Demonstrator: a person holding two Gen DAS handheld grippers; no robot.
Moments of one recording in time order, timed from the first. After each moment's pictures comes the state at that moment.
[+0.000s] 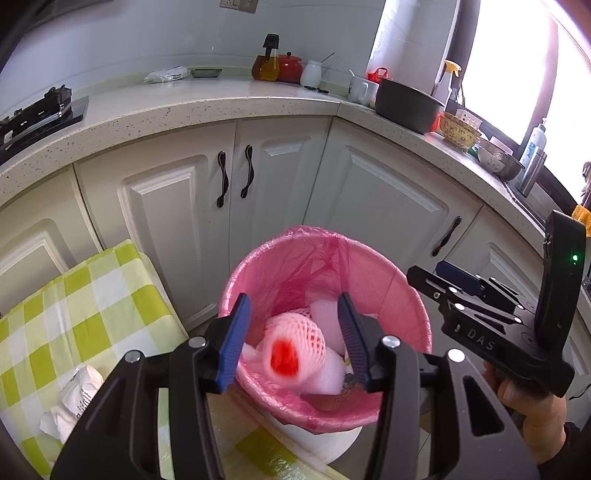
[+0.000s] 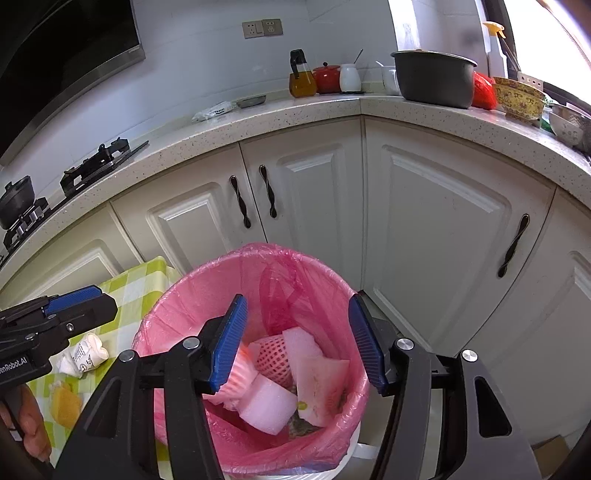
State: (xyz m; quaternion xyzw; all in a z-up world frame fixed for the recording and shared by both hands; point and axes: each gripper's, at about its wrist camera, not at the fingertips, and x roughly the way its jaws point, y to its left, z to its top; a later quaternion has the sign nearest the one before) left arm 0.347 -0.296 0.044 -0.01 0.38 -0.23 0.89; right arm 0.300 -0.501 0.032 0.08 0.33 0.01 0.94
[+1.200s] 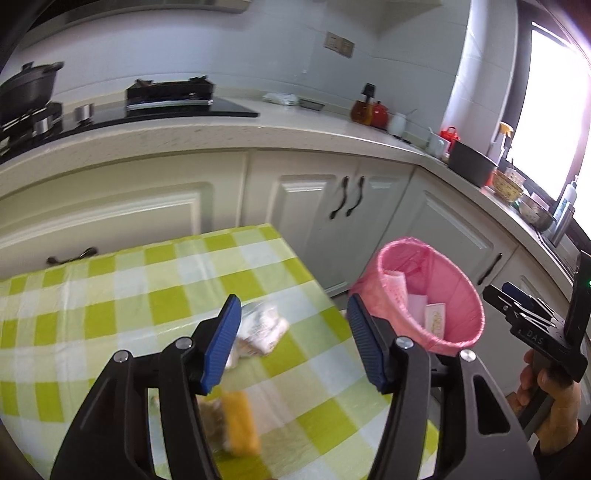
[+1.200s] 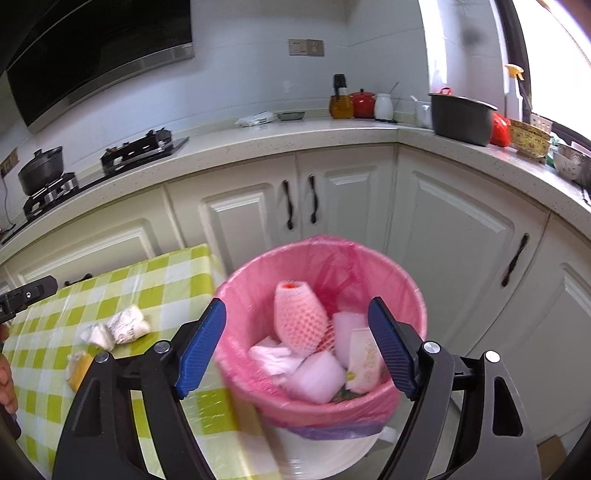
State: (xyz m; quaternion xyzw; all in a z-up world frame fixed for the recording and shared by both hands) left arm 0.250 -0.093 0.056 -0.07 0.34 -0.11 0.93; right arm 0.230 -0.414 0.049 0.04 0.30 0.04 0.95
